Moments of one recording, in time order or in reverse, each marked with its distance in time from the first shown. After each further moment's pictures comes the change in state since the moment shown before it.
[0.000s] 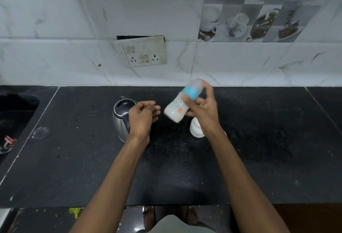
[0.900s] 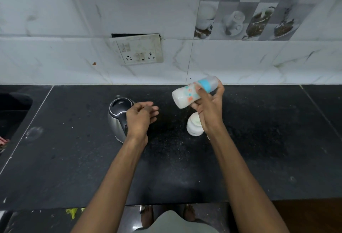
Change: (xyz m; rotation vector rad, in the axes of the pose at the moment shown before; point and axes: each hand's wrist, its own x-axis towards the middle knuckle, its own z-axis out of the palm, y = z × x) left_hand 0.001 -0.008 0.004 -0.031 0.000 -0.050; right_hand 0.009 -0.003 -0.017 0.199 0.091 0.015
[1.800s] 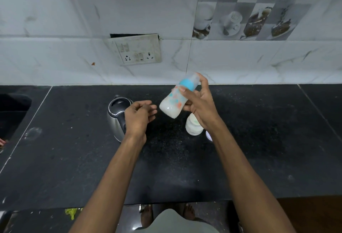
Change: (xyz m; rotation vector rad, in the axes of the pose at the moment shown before) left_hand -0.003 0.005 0.001 -0.012 0.007 0.011; right_hand -0.003 -0.012 0.015 -0.154 -0.215 0.035
